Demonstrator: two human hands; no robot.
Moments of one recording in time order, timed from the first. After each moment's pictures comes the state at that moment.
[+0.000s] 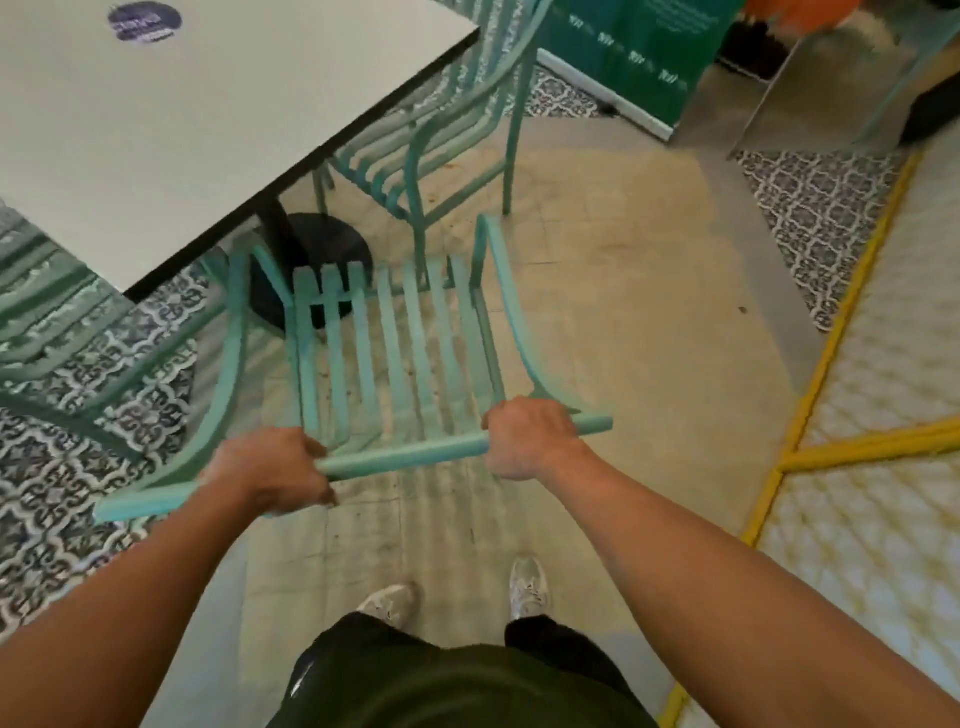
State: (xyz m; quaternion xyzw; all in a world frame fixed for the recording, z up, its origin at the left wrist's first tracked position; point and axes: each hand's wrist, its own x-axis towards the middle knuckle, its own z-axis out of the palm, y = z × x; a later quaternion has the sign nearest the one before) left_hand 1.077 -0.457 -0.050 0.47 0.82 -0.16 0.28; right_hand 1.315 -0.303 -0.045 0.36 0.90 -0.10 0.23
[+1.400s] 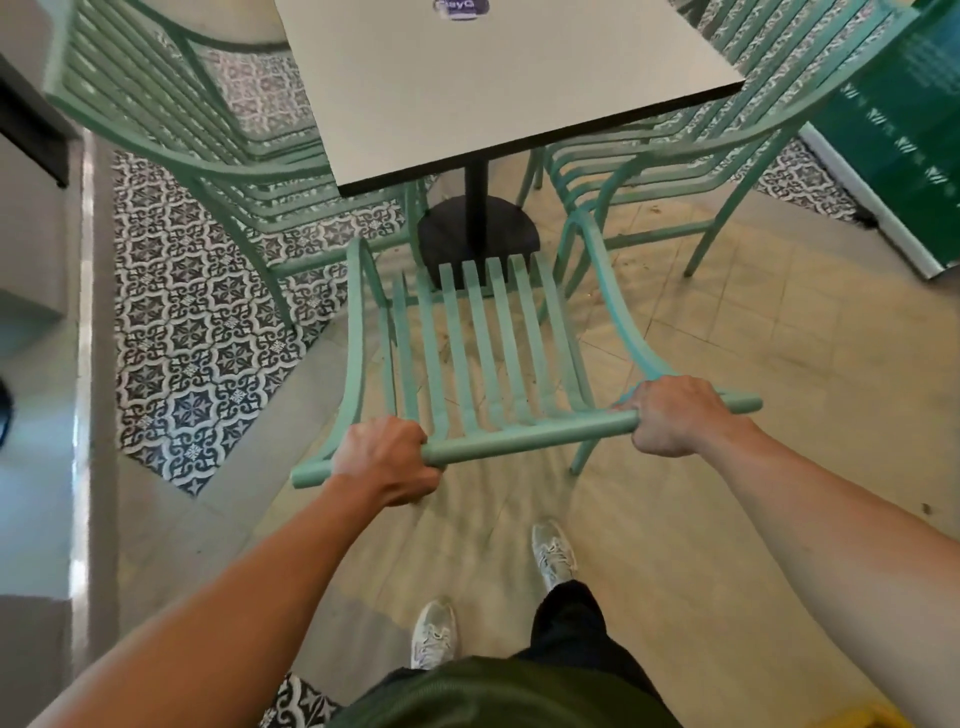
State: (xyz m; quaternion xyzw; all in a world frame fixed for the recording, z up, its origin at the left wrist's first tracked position) left_hand 1.224 -0.482 -0.057 0.33 0.92 -0.05 0.19; right_hand 1.353 -0.166 -0.045 0.16 0.95 0.00 0.26
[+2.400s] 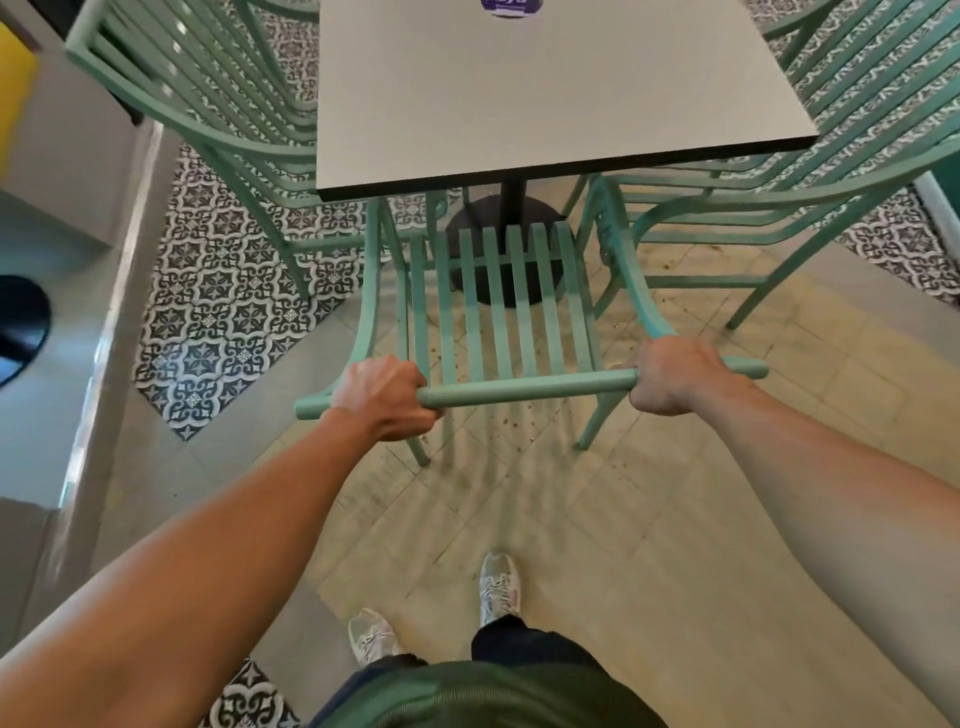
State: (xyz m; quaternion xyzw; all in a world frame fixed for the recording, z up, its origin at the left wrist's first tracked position) left_hand 1.161 -0.324 -0.049 0.25 0.95 -0.02 0.18; right_hand 1.233 0.015 -0.059 0.07 0.97 0.04 0.24
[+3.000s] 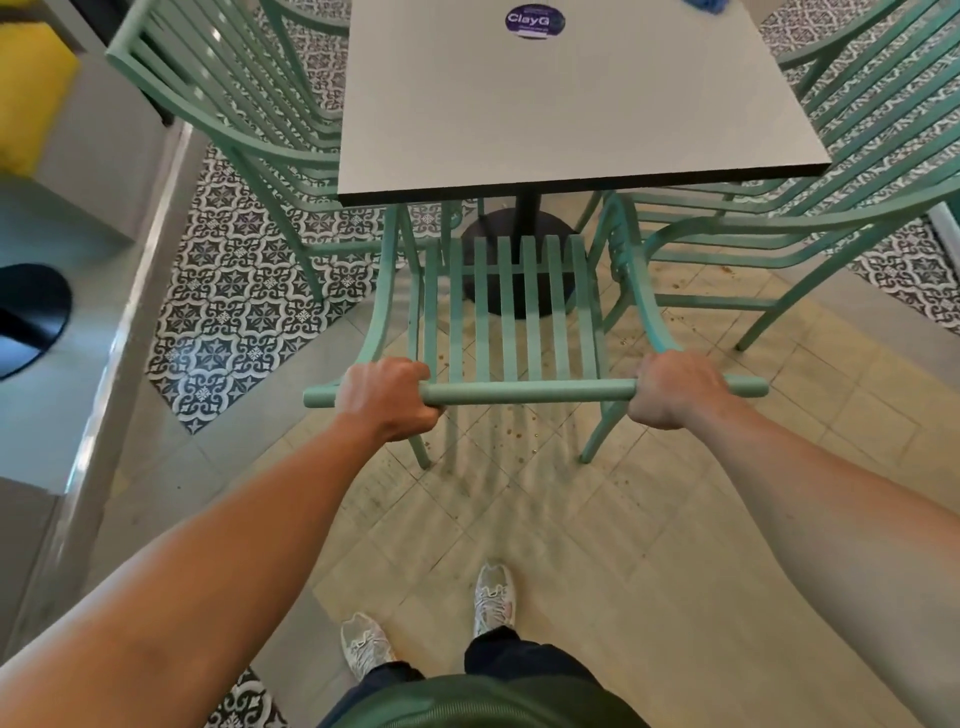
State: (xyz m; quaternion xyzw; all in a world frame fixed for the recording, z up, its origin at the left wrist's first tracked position) left_hand 1.169 -0.326 -0.054 0.22 0.97 0.01 0.09; right_hand 1.233 0.006 -0.060 0.10 0.97 0.05 0.23
